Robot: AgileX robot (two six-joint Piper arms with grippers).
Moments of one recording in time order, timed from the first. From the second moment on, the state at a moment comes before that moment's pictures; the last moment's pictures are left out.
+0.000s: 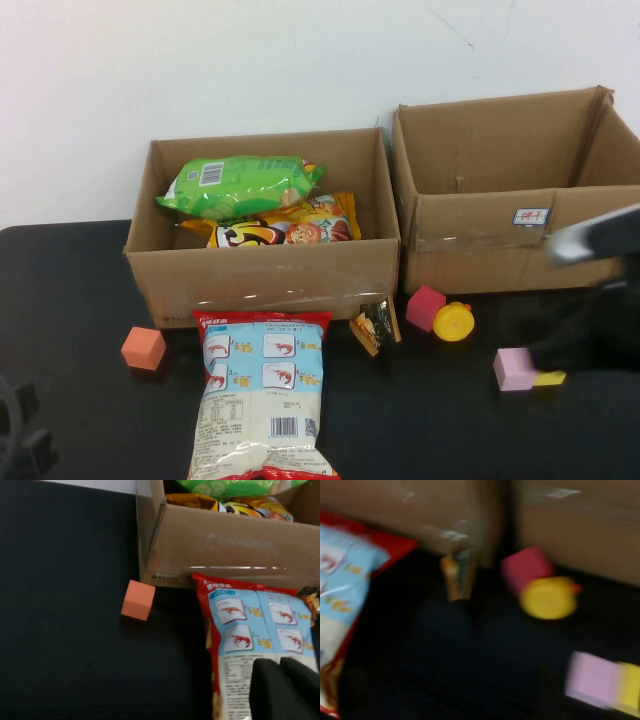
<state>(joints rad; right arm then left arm) 0.37 1.36 -0.64 0.58 0.11 -0.56 0.02 0.61 -0.39 -0.47 0.45 0.21</state>
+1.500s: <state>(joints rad) 0.55 2.22 -1.26 0.70 -0.03 -0.57 0.02 0.61 -0.39 -0.44 0.45 0.24</state>
